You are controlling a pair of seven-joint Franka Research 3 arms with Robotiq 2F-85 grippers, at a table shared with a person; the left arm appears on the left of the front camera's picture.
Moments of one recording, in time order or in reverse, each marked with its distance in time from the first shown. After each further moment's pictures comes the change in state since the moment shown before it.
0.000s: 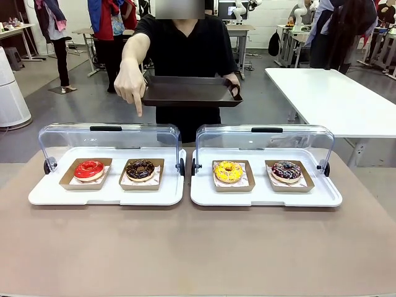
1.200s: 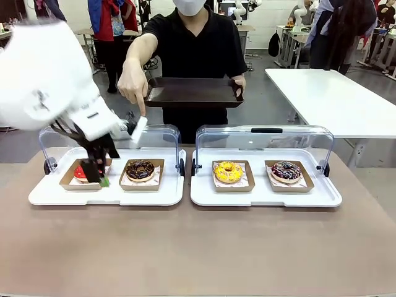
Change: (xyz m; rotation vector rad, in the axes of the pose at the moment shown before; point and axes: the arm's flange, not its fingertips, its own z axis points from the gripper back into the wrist) left arm 0.061 -0.103 -0.369 0.030 0.789 -0.672; right arm 0.001 0.001 0.000 -0.002 0.006 0.000
